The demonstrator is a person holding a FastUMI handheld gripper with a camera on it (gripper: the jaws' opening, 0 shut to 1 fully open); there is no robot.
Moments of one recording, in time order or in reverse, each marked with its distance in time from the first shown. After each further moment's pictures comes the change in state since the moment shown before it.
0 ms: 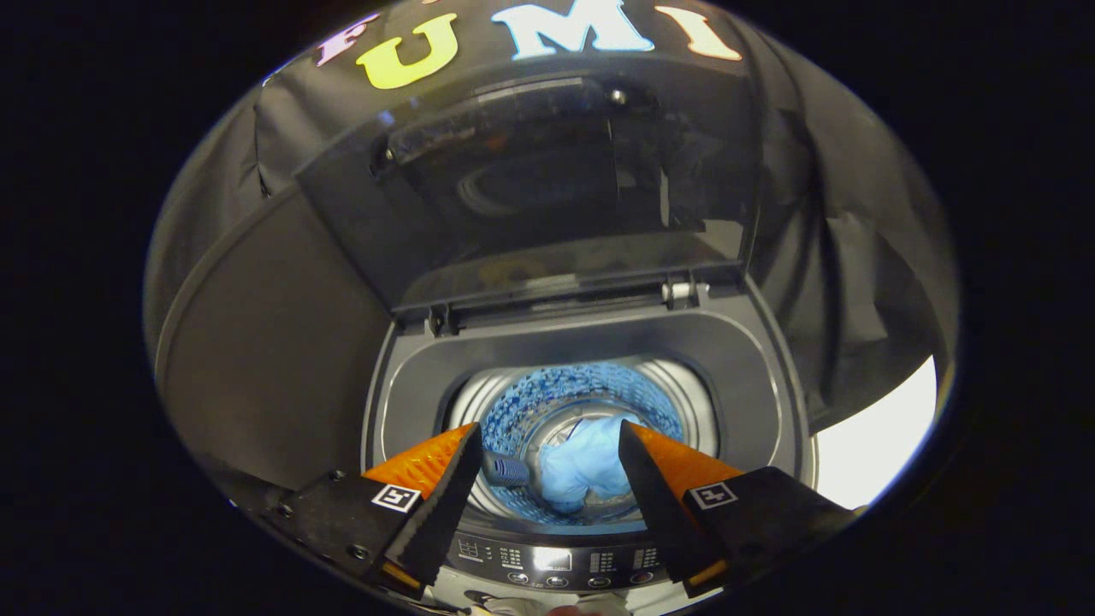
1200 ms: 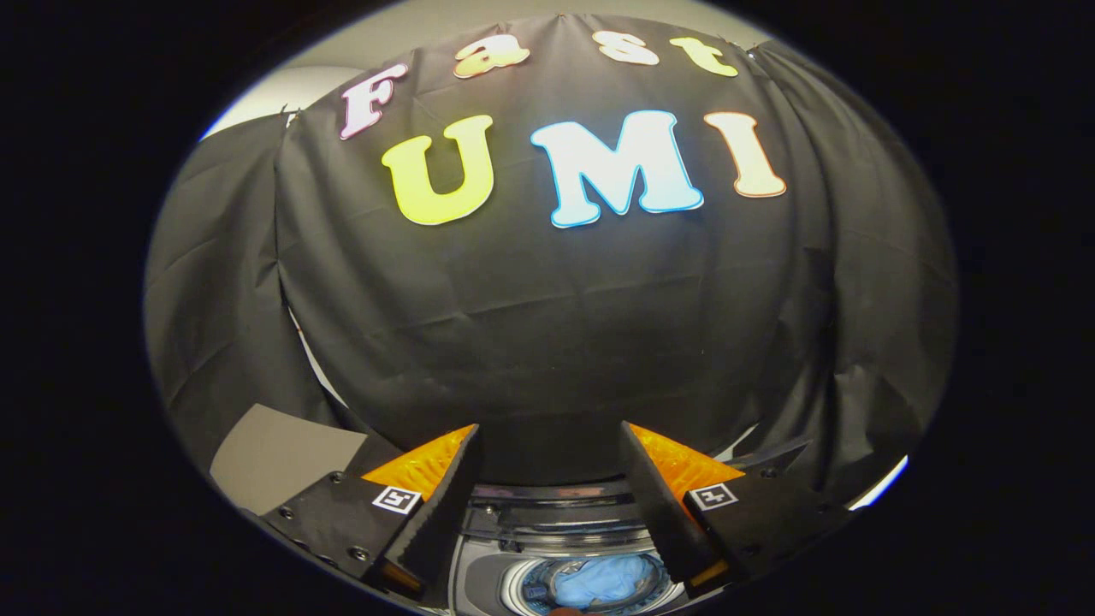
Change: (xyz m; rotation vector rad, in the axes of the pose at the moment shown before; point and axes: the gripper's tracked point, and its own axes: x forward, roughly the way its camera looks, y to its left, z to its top) arm -0.017 0.057 0.266 -0.048 -0.369 0.000
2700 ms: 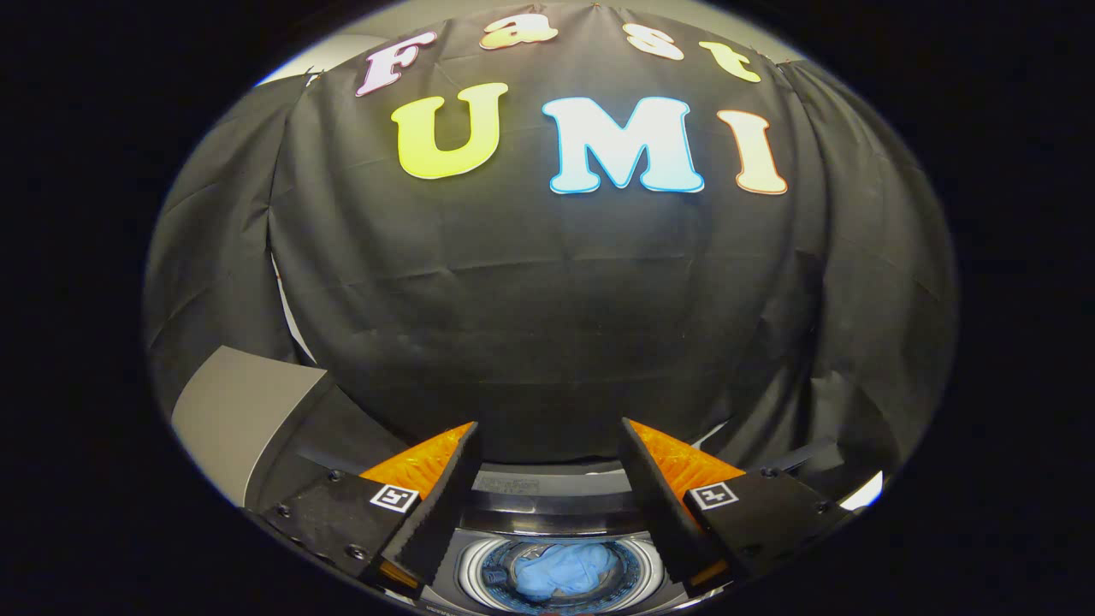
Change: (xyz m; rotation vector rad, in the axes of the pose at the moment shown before) arm -0.014 -0.008 -0.053 -0.105 0.037 -0.060
